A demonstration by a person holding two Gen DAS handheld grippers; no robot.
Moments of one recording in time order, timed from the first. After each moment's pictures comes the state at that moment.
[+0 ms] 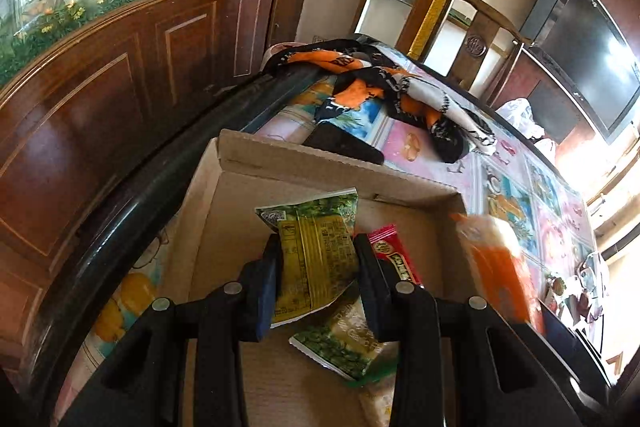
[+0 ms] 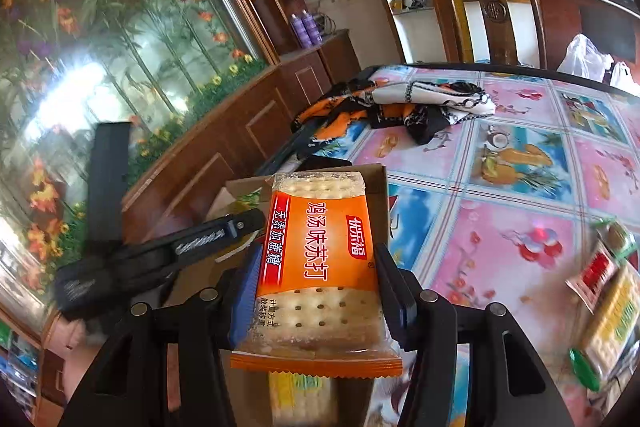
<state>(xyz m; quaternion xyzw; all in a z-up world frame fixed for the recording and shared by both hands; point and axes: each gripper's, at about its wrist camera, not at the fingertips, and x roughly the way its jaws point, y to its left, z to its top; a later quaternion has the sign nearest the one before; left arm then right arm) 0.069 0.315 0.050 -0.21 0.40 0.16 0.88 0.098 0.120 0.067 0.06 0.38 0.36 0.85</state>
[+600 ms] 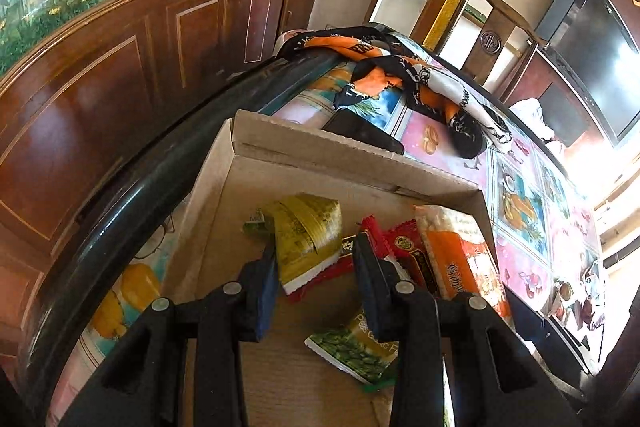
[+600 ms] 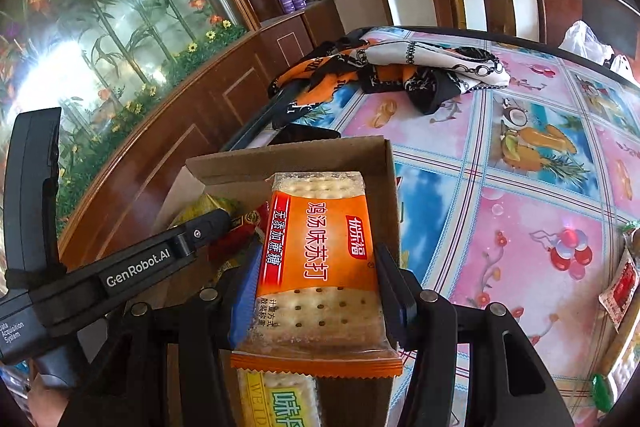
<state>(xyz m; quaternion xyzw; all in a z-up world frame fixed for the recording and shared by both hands) 0.072 0.325 0.039 -0.23 0.41 0.17 0.87 0.128 0.152 0.036 0.03 0.43 0.33 0.84</state>
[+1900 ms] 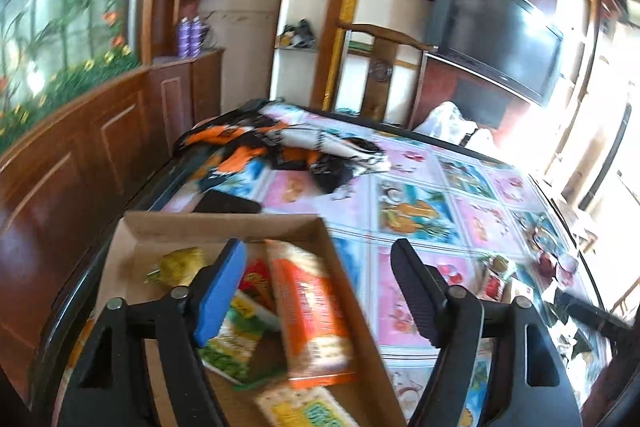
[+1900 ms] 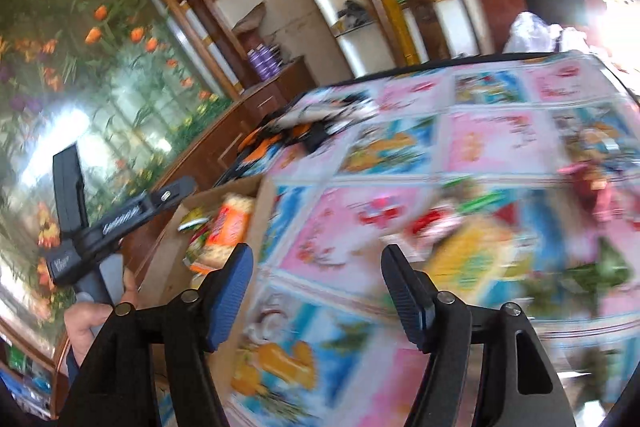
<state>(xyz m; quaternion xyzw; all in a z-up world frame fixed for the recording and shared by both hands) 0.057 0.218 0.096 -0.10 0.29 0.05 0.95 0.087 -0.075 0.065 0.14 0.36 0.31 0.87</state>
